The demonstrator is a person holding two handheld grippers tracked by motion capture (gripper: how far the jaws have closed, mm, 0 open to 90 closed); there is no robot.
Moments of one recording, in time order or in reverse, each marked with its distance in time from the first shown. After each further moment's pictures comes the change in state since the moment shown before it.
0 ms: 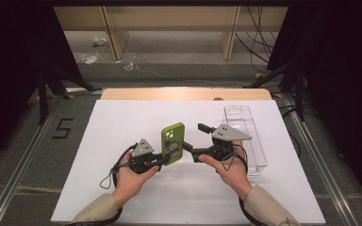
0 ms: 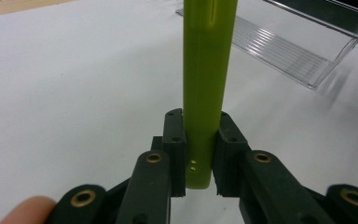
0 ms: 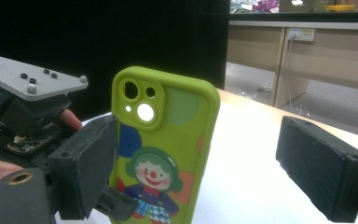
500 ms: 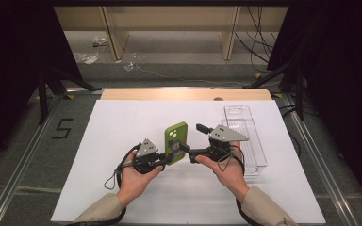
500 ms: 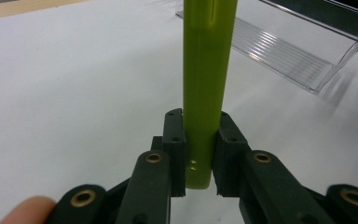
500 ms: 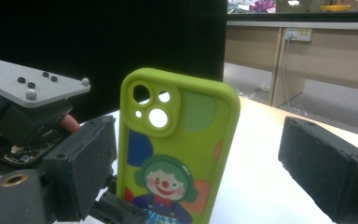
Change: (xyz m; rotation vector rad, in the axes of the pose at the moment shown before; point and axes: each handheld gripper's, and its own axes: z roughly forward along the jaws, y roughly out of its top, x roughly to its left) left arm -0.008 0.003 0.007 -0.005 0.020 -0.002; right arm 0.005 -0.001 0.005 -0.001 -0.018 0.005
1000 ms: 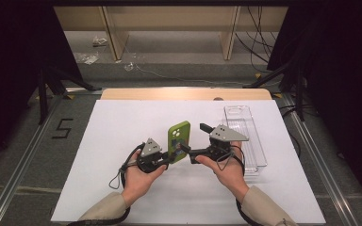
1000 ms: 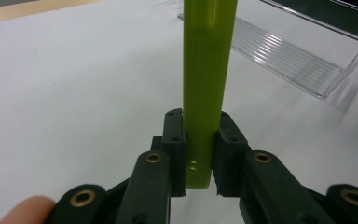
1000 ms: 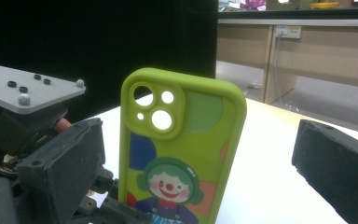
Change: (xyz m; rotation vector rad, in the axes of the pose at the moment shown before) left arm -0.005 0.002 0.010 -0.004 0.023 0.000; right arm -0.002 -0.002 0.000 0.003 -0.036 0.014
